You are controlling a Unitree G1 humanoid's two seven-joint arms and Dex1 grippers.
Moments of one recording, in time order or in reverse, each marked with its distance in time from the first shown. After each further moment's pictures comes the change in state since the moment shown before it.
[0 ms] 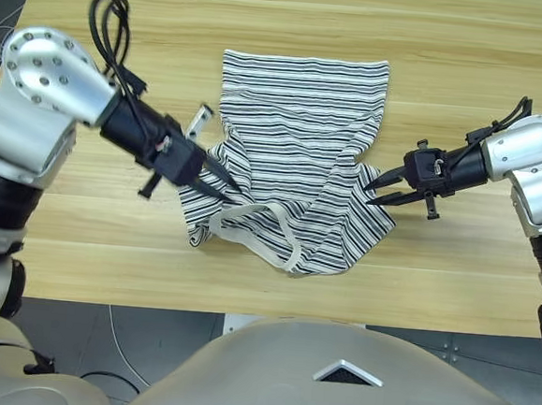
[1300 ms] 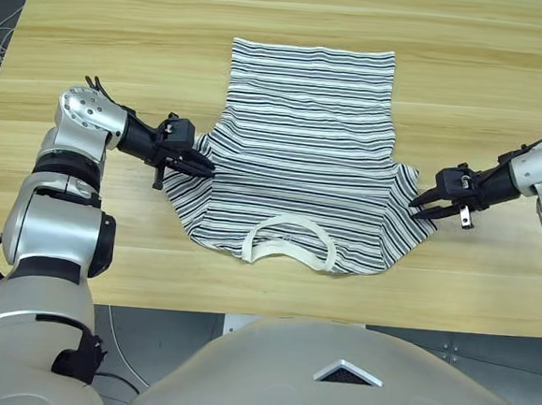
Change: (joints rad) left arm -0.134 -0.359 0.136 1.112 0.385 -0.279 0.017; right arm 0.006 -0.055 -0.014 0.387 -0.169 -0.177 0.090
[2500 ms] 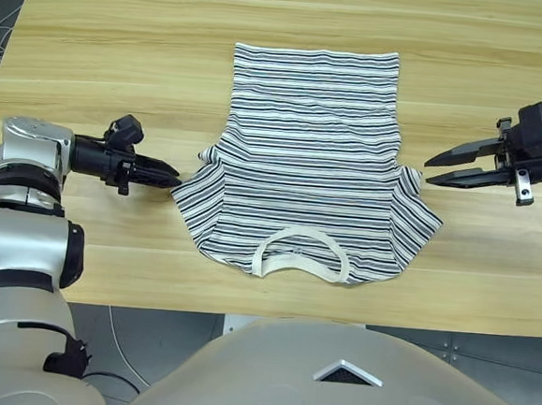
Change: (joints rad) left arm 0.054 0.140 0.008 0.026 -0.187 0.539 -0.044; right arm 0.038 -0.117 -0.258 -0.409 0.479 0.344 0.070
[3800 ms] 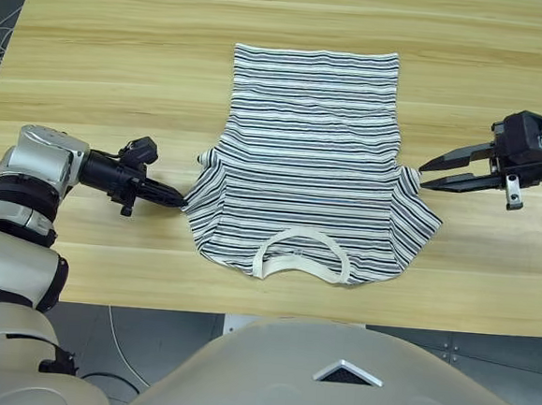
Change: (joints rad) left arm 0.107 0.111 -0.278 -0.361 -0.298 0.234 -0.006; right arm 0.017 0.018 -0.006 -0.034 -0.081 0.004 -0.013
